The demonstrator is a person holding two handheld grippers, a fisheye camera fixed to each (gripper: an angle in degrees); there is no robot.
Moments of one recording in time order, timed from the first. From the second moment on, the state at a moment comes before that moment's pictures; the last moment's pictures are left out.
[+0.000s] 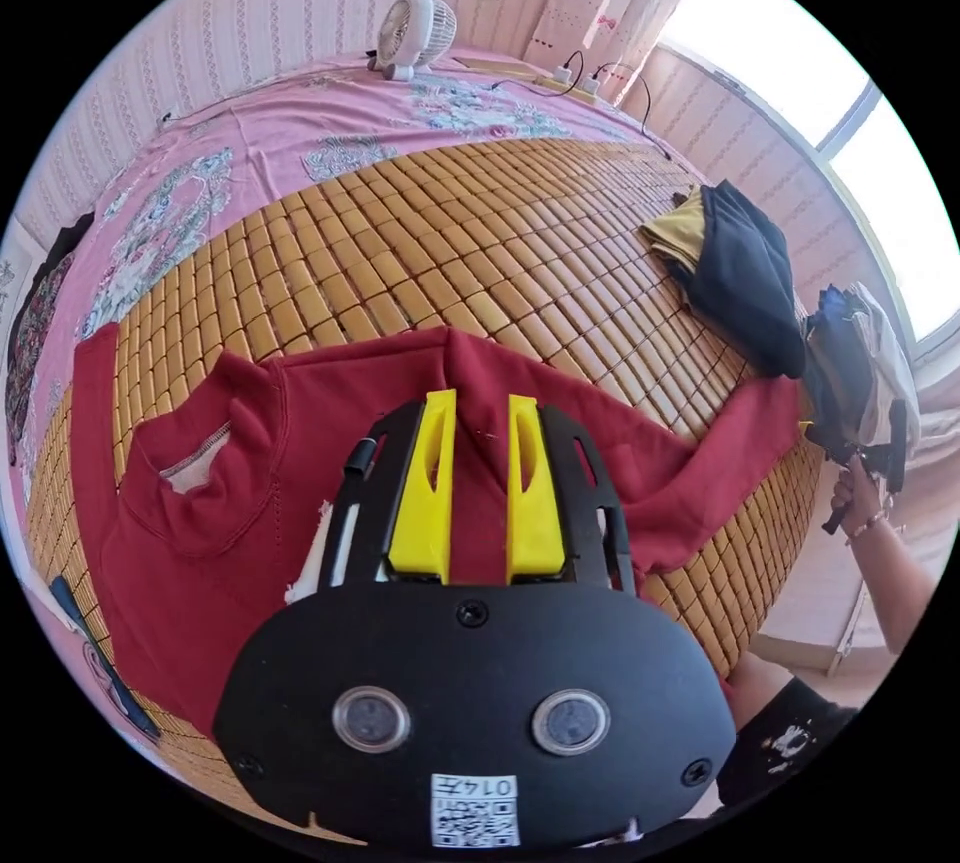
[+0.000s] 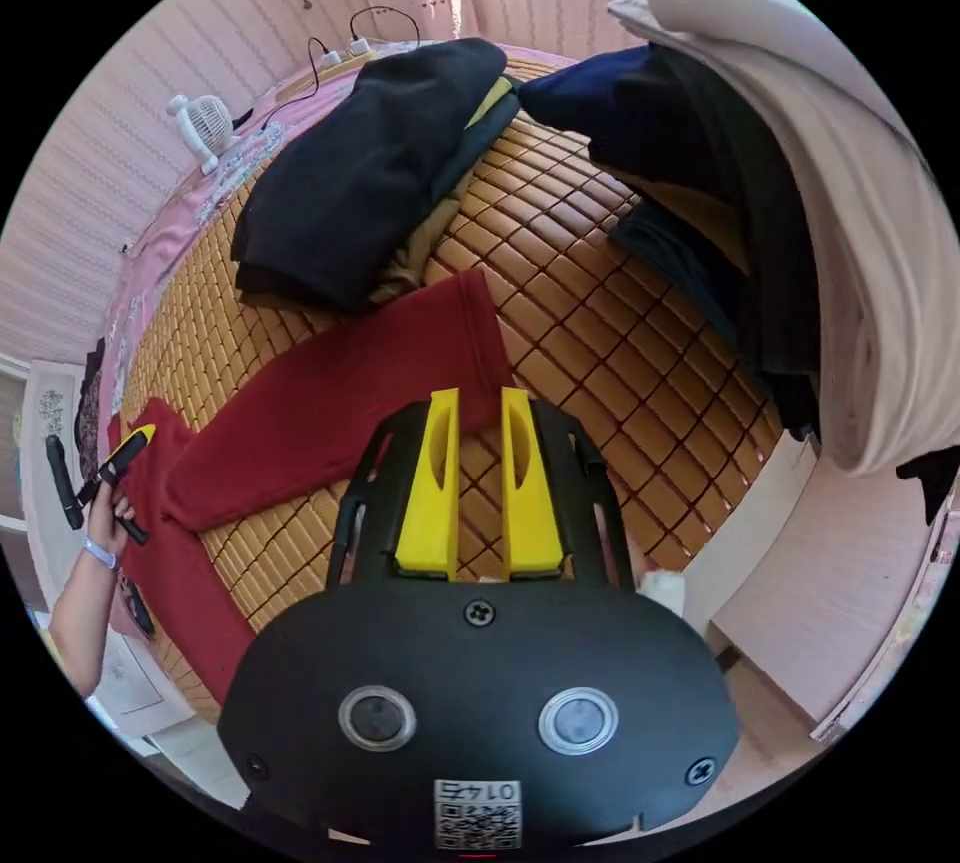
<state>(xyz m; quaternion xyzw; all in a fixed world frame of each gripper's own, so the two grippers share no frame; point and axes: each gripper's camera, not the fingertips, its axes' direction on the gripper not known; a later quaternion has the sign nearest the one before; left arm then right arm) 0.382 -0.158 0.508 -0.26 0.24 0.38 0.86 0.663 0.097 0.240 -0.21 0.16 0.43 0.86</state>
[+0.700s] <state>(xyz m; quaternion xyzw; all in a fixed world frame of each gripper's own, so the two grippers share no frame) 0.404 -0.180 0.517 -0.23 0.25 0.29 0.89 0.608 0.097 0.209 -0.31 0.17 0.32 0.88</state>
